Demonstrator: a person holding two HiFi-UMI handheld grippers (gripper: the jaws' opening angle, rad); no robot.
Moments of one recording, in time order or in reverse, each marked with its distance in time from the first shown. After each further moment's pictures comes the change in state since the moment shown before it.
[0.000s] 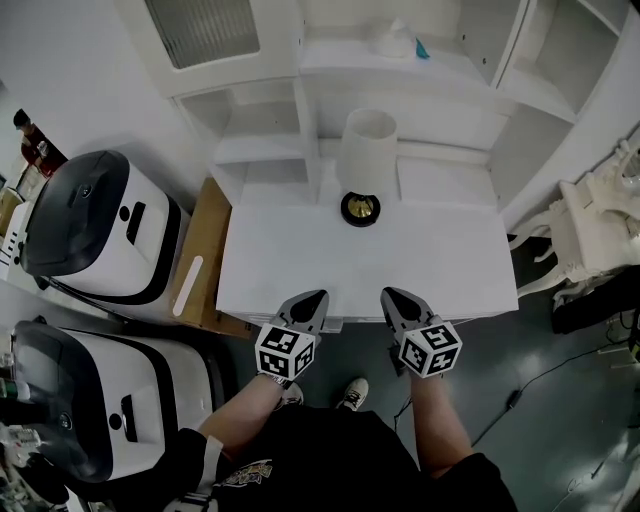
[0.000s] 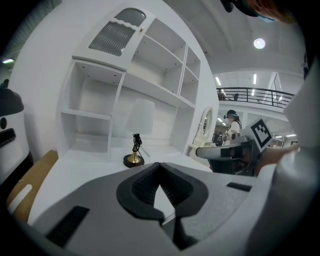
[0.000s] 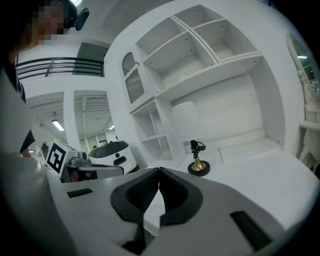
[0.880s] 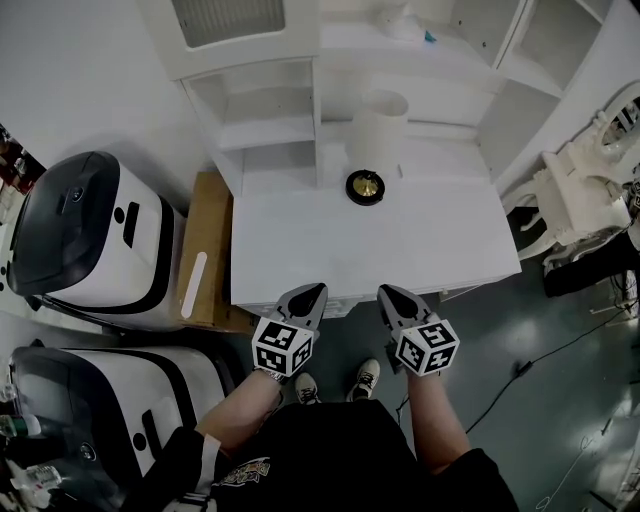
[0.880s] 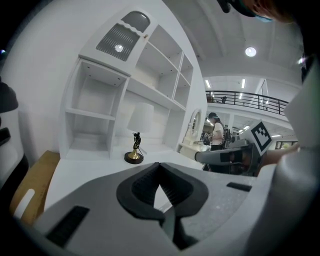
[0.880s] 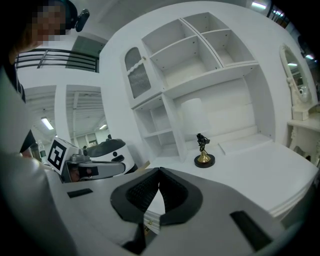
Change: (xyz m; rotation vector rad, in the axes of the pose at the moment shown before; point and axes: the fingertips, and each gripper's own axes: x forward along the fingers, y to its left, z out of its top) left arm -0.065 0.039 -0.013 0.022 0.005 -0.137; right arm 0.012 0.086 -0.032 0.023 -0.006 -0.119
